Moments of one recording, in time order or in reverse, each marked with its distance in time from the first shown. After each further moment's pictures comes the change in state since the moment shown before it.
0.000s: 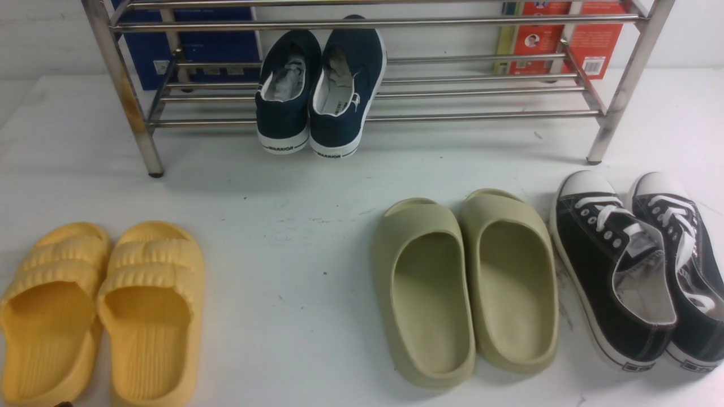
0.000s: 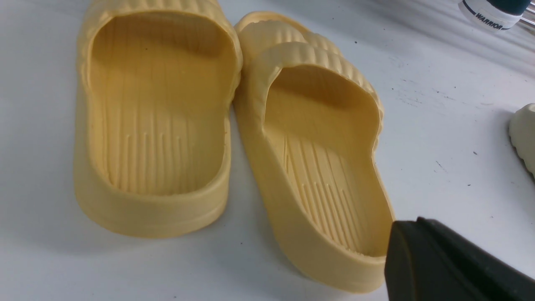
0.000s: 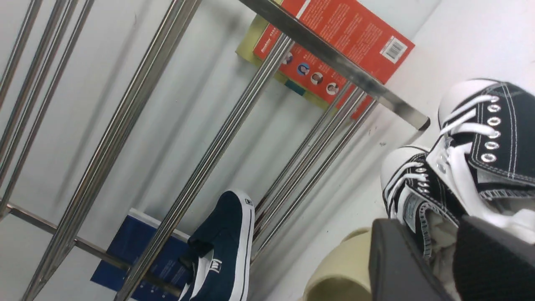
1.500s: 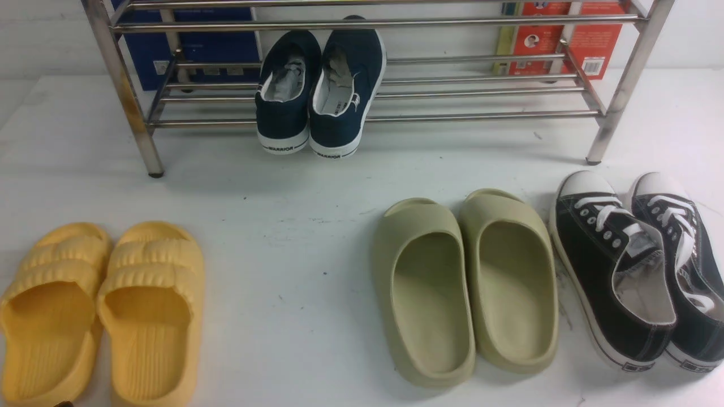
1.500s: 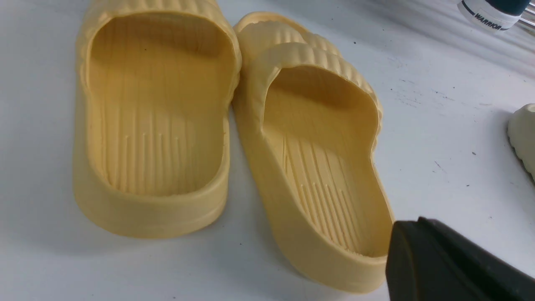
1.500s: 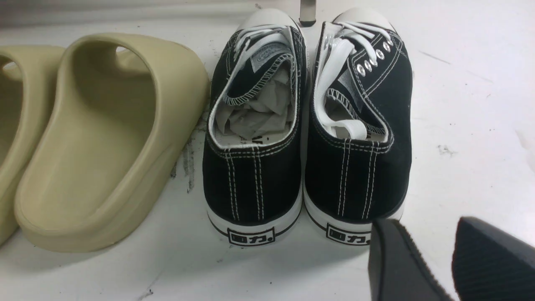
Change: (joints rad) right arm 0.000 0.000 -0.007 -0.679 0.313 -0.286; left arm 0.000 0.000 0.000 0.000 -0.001 0.000
